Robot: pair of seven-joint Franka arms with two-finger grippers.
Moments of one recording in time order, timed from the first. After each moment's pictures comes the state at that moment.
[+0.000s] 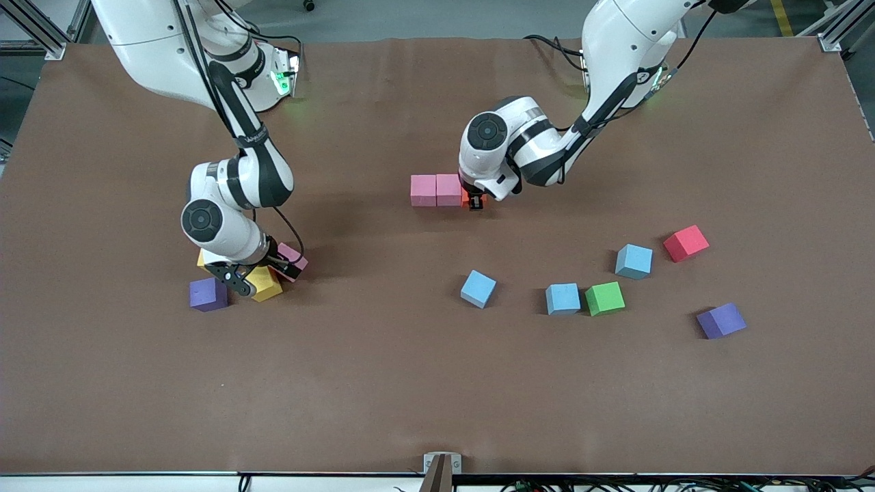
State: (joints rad) left arm -0.28 0.55 -0.60 -2.07 0.24 2.44 -2.63; right arm 0.37 0.44 -0.13 -2.11 0.14 2.44 0.76
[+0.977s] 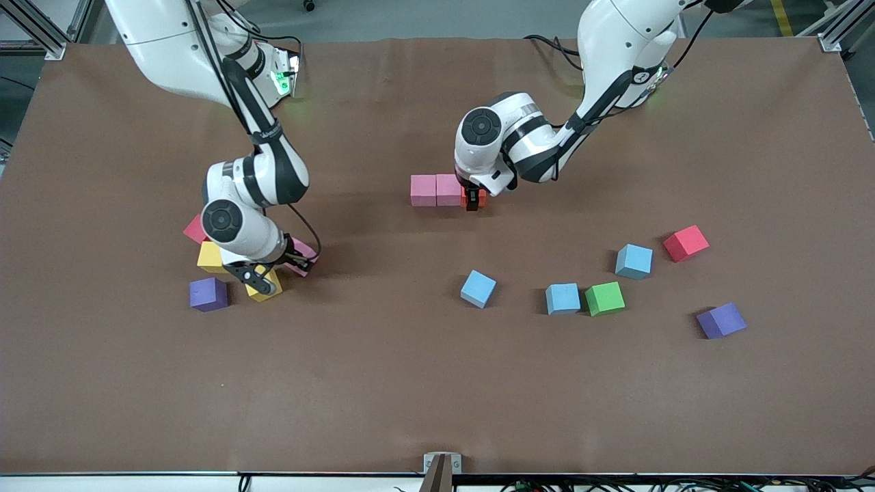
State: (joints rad) left arm -0.30 0.54 -0.62 -2.07 0.24 2.40 -2.63; right arm 0.45 0.44 -0.11 -2.03 0.16 2.33 0.75
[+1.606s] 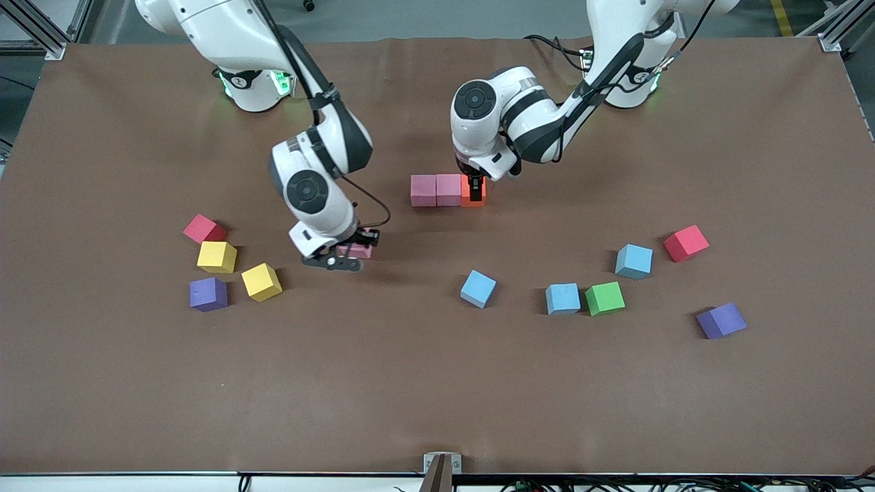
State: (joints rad) left arm -0.27 0.41 -0.65 -2.05 0.24 2.26 -2.63; right arm 0.68 0.47 -0.10 -1.92 0.16 2.32 0.55
